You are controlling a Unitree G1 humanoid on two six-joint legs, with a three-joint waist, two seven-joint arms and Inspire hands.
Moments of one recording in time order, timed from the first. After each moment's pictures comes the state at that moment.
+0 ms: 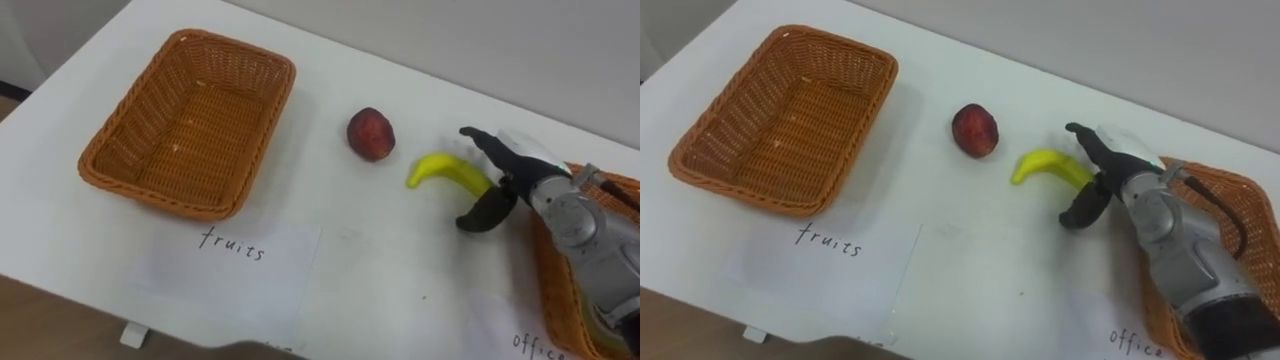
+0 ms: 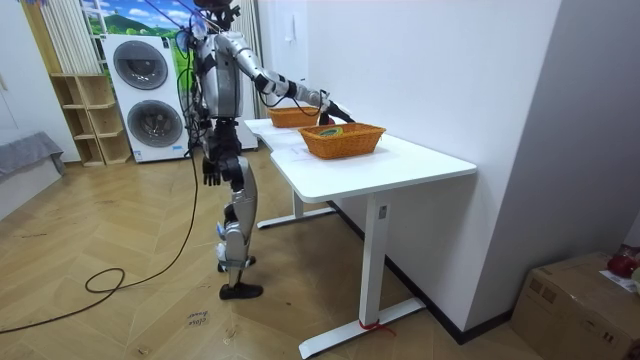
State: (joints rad) left arm 0.20 0.32 0.07 1.11 0.09 0.14 0.21; right arm -0.34 -0.63 0.31 0.39 -0.45 0.19 0.16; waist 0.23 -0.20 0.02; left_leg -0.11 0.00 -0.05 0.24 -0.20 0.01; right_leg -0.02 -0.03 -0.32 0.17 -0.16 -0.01
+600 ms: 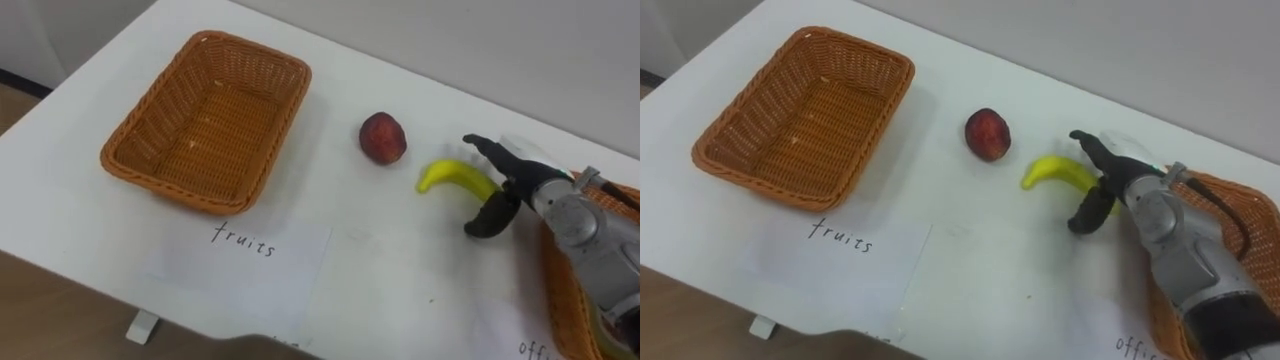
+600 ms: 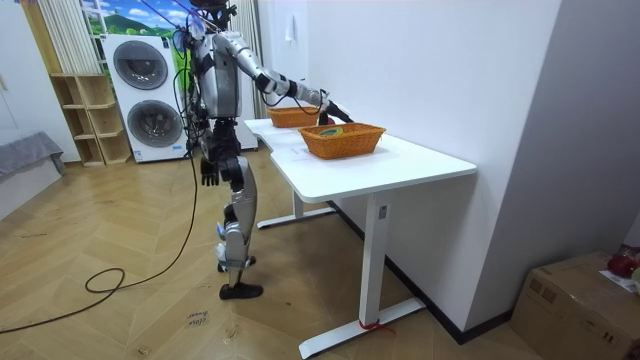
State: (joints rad) left arm 0.19 0.34 0.05 1.11 0.09 0.14 0.21; right arm -0.37 -0.63 0.33 0.43 -0.45 0.18 0.18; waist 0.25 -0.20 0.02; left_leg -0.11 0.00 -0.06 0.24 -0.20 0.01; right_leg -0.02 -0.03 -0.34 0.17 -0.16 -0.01
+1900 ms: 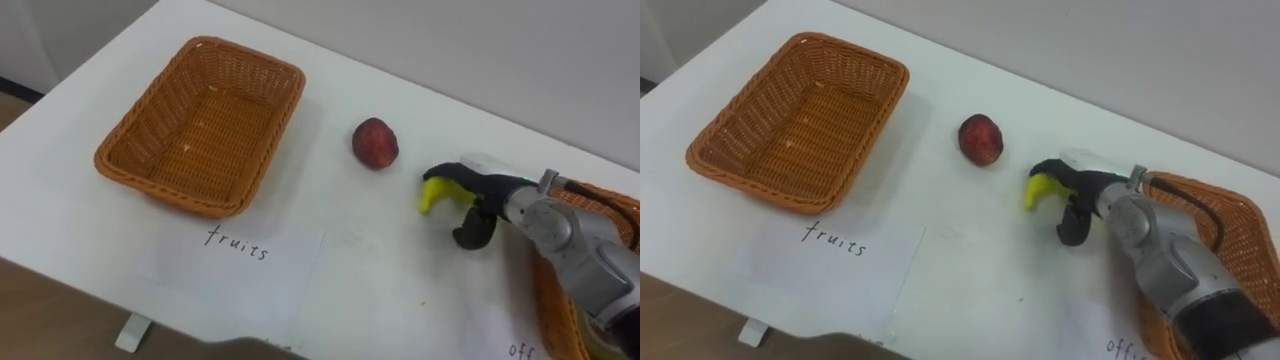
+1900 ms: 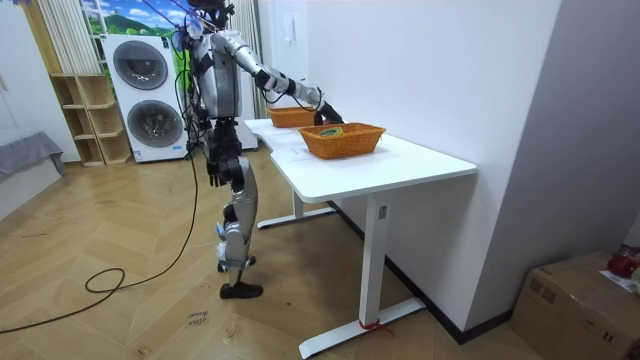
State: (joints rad) left arm 0.17 0.35 -0.01 1.10 0.10 0.12 0.16; right arm -0.37 -0.65 0.44 0.35 -0.50 0.18 0.32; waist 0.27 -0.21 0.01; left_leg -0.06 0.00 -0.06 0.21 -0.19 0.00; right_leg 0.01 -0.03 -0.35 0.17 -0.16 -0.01
